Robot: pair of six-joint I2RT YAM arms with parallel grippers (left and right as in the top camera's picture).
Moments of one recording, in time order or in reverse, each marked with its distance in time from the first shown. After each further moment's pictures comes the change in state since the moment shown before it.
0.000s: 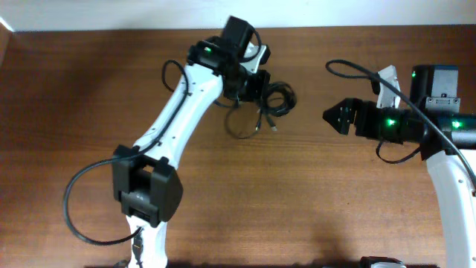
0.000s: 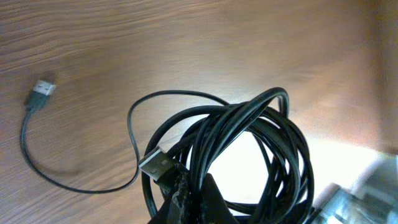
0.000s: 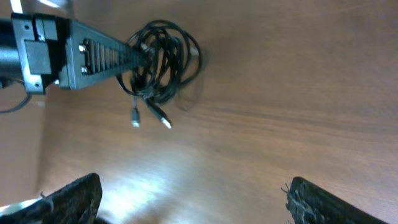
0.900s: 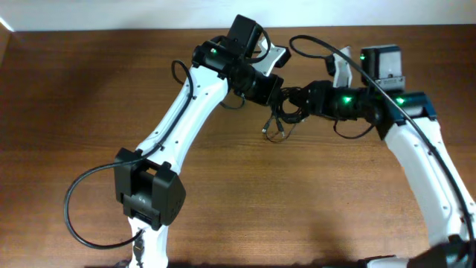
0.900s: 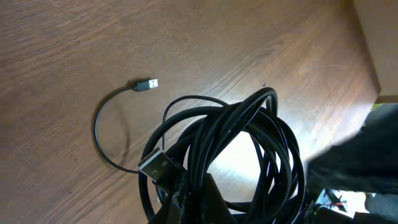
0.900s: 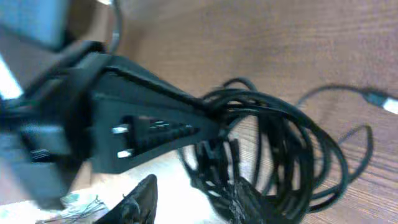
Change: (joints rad) left arm -0.048 -0.007 0.009 0.004 0.064 0.179; right arm 0.195 0.196 0.000 0.308 -0.093 0.244
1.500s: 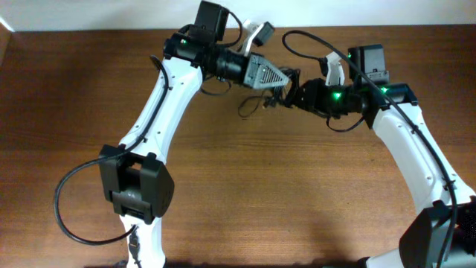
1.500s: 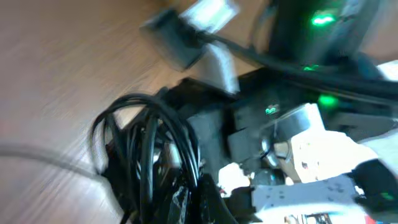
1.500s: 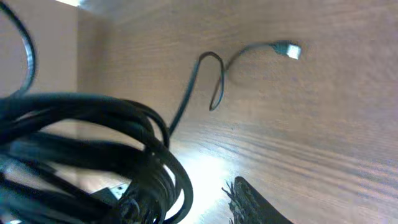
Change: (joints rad) left arm 0.135 0.002 -0.004 0.146 0.660 -0.020; right arm 0.002 0.125 0.012 0.047 0.055 0.010
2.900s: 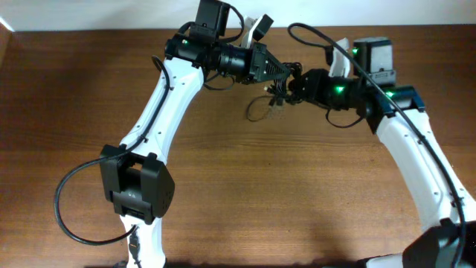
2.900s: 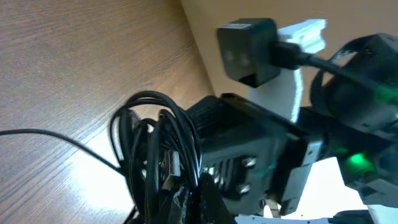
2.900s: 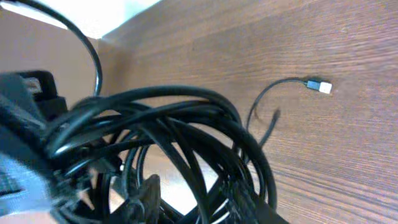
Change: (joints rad) left arm -0.004 0.002 -0.002 0.099 -0.082 -0.295; right arm 0.023 -0.064 0.007 0.091 0.044 0.097
